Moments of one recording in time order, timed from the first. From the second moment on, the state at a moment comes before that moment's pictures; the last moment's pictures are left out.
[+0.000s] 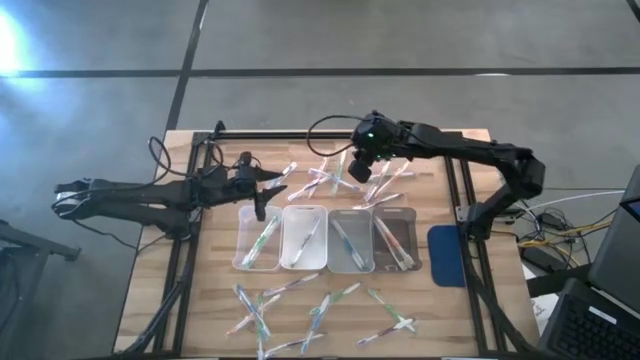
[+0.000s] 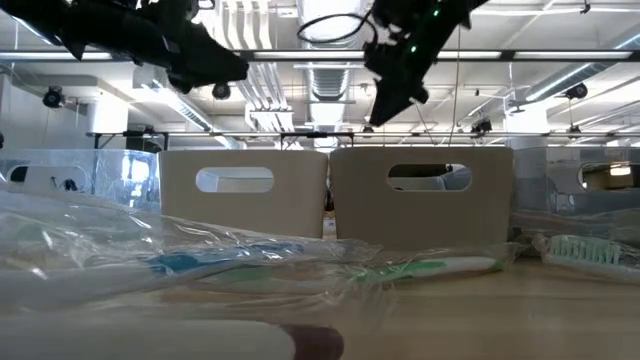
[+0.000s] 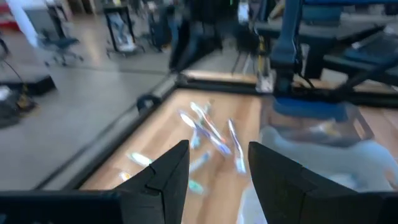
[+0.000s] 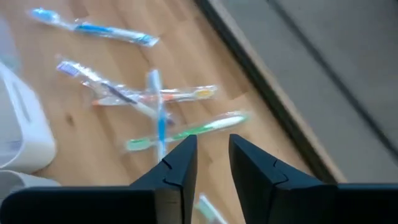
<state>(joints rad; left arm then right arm) 0.14 0.85 0.49 0.27 -0.19 0.02 -0.39 1.57 1.35 -0.65 0.16 0.05</state>
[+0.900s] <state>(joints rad) 0.14 0.85 0.49 0.69 -0.48 0.56 -0.44 1.89 1.37 -0.61 -0.08 0.00</state>
